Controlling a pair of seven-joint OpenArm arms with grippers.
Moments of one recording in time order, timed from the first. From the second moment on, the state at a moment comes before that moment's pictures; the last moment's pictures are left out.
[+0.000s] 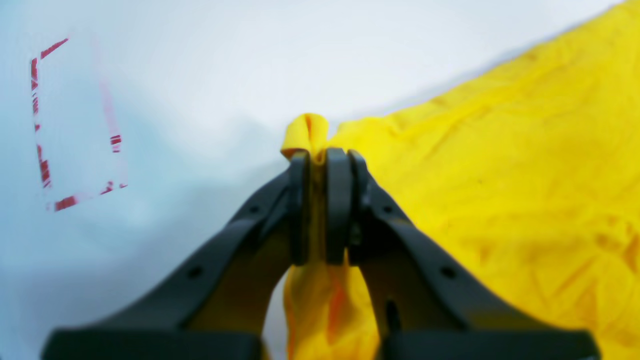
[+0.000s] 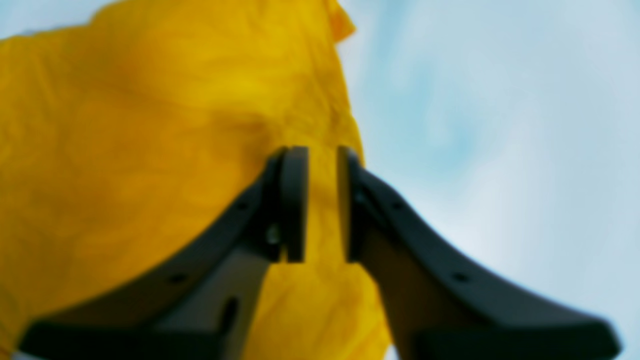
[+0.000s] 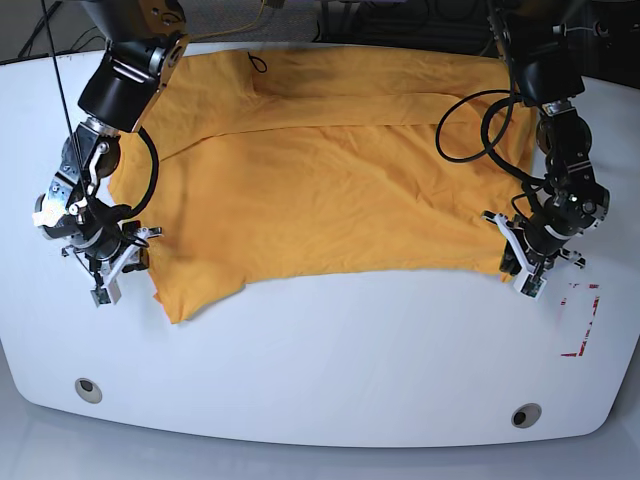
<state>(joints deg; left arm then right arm) -9.9 -11.9 -19.1 83.7 1.3 -42.0 40.8 16.6 12.5 29.8 78.1 9.8 40.6 -58.9</state>
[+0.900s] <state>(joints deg) -9.9 -11.9 -18.8 83.6 1.5 -42.0 40.8 30.5 15.1 35.1 41.4 9.5 40.1 -42.3</state>
